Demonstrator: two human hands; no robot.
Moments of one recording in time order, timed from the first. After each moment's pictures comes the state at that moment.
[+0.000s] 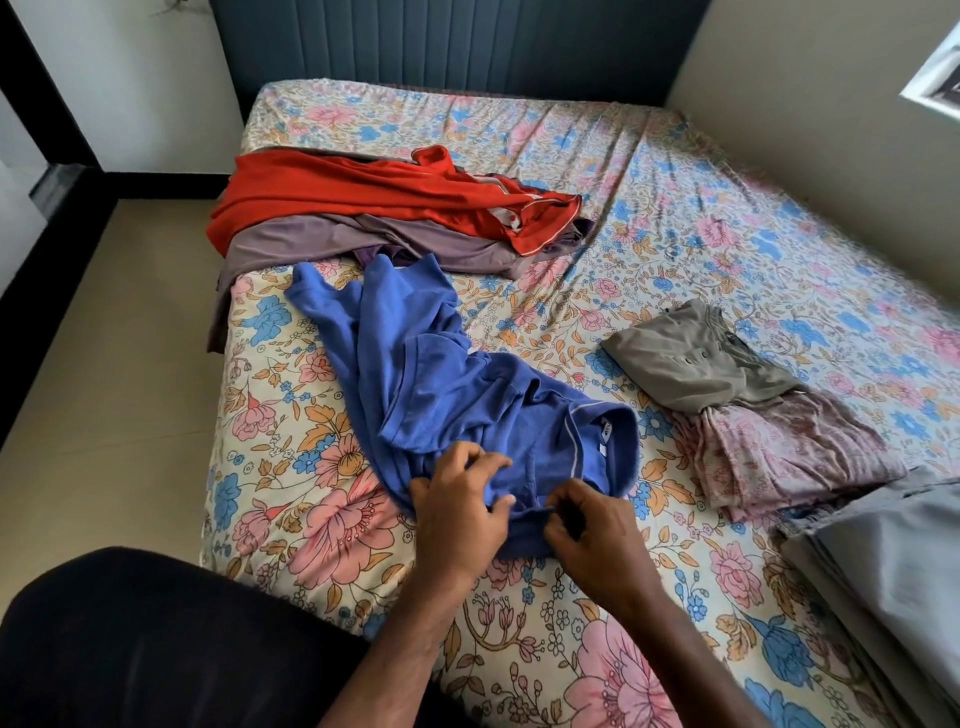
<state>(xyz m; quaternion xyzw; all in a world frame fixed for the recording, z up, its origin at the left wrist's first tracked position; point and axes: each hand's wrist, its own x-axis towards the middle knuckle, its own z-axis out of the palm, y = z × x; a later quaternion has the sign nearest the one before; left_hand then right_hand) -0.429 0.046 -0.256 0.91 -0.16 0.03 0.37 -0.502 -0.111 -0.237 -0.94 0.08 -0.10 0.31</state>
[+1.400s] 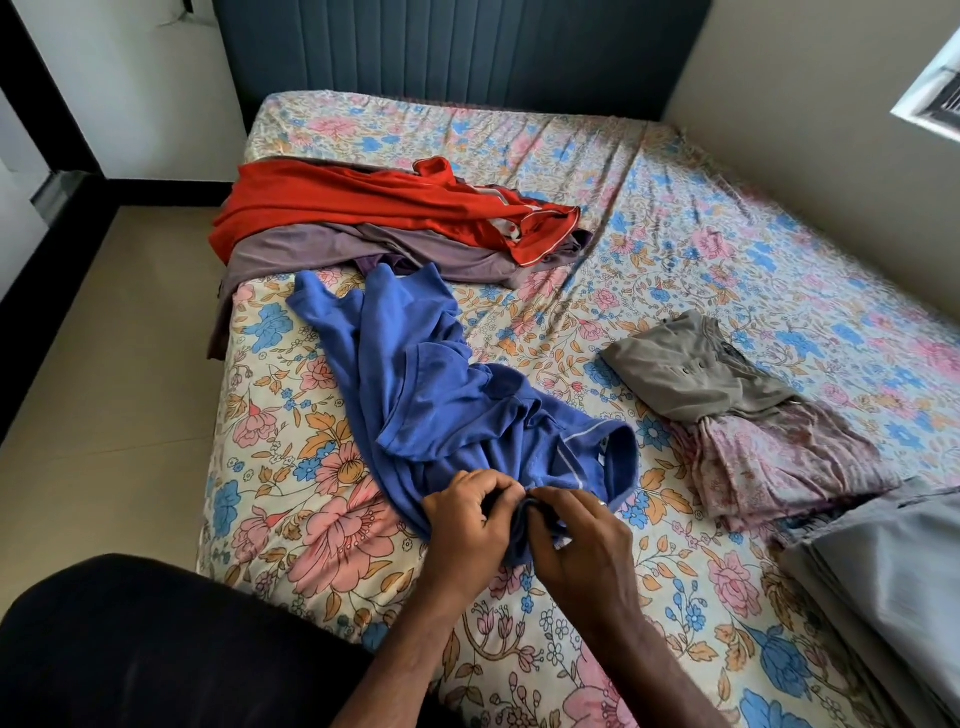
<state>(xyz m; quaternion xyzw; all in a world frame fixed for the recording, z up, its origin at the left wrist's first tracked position) -0.436 0.047 -0.254 0.79 -0.15 -0.02 0.59 -0.503 -0.084 -0.239 -0.92 0.04 -0.28 0.27</state>
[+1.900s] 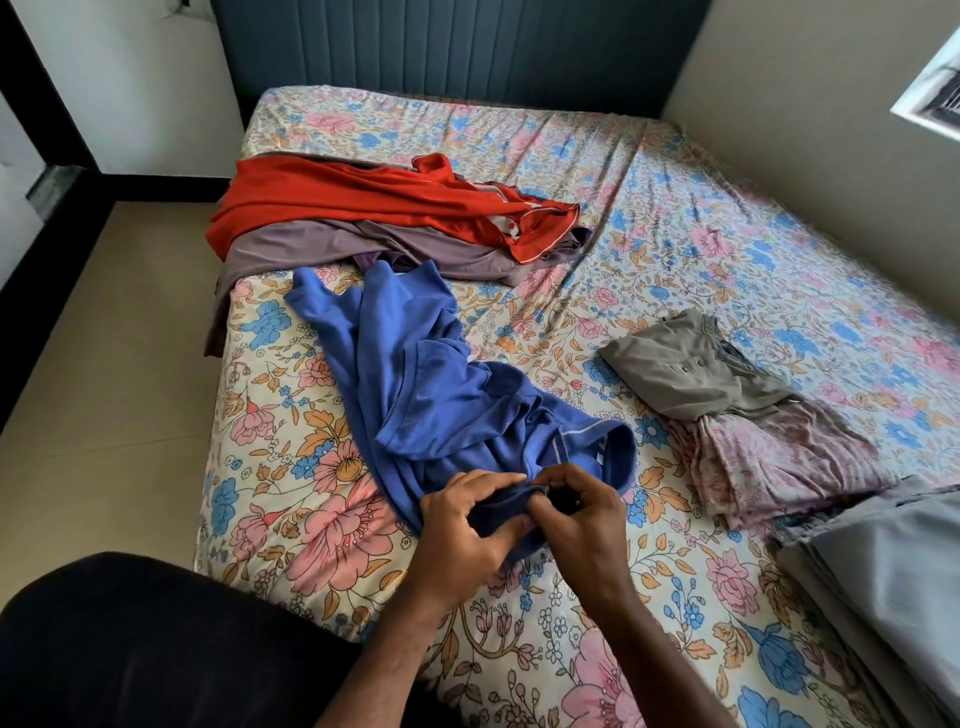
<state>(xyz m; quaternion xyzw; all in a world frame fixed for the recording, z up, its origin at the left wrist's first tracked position) -0.437 0.064 -0.251 0.75 -0.22 -0.06 0.63 -0.485 -0.079 -0.227 -0.78 0.17 -0.20 0.57</state>
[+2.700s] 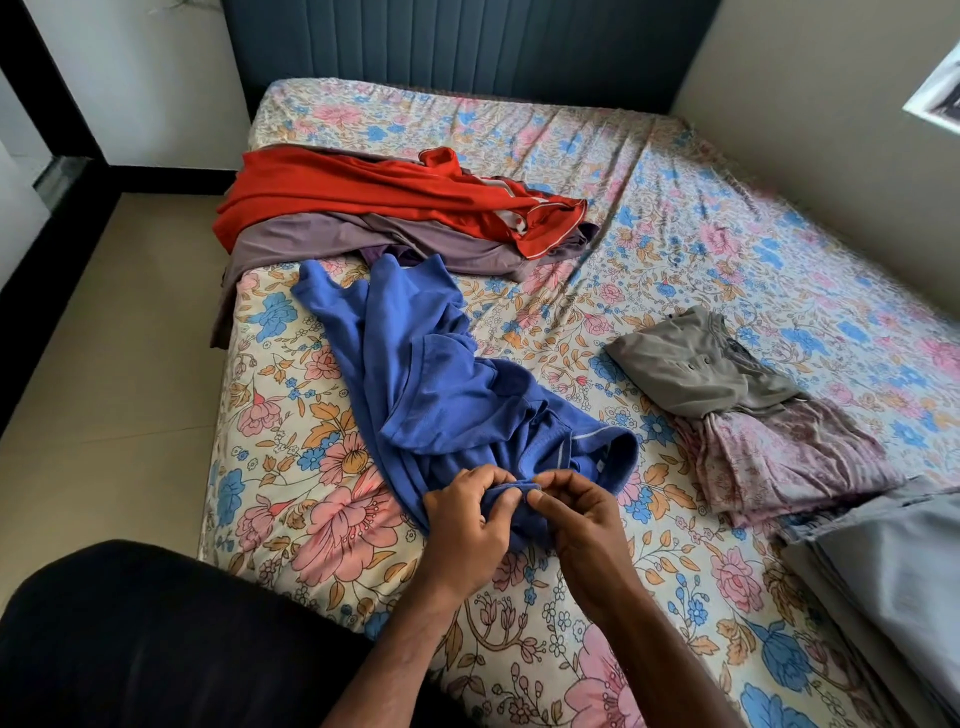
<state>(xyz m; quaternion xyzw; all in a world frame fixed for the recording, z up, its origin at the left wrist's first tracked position) -0.439 0.055 -0.257 0.79 -0.16 -0.04 0.60 -0.491 -0.081 -0.231 -0.57 0.17 -0.07 0.80</state>
